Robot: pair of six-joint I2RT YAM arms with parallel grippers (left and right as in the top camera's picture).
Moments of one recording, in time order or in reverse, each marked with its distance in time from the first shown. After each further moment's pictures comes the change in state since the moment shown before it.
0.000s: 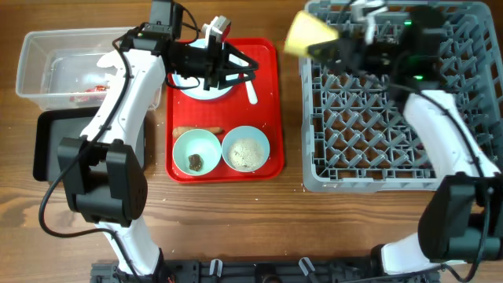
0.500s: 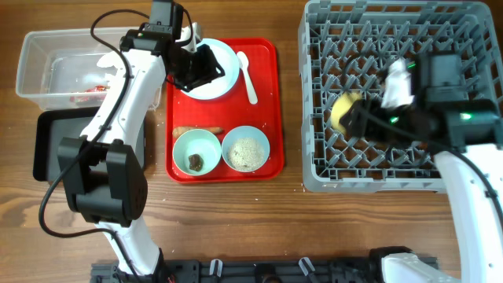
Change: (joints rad) left arm -0.002 -0.001 0.000 -0.012 -0.945 0.000; right arm 0.145 -0.378 0.161 -1.437 1.028 -0.140
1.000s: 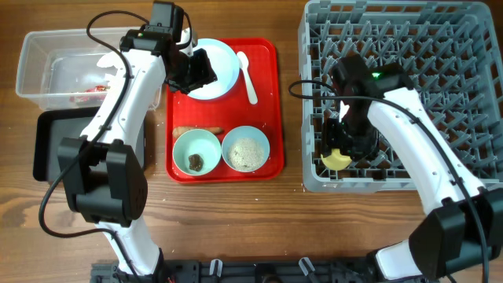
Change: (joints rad) left arm 0.000 0.000 0.000 -0.052 -0.090 0.000; right arm 0.175 0.339 0.001 -0.155 0.204 0.109
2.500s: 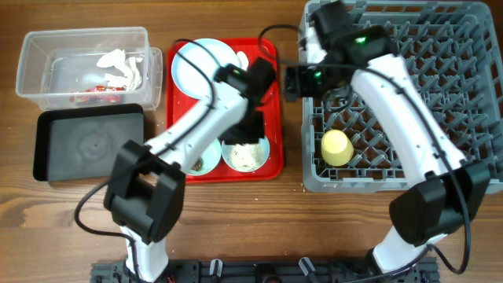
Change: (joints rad) left arm -0.443 -0.001 -0.109 -0.255 -0.311 -0.185; right arm 0.029 0.190 0.390 0.224 -0.130 -0.145
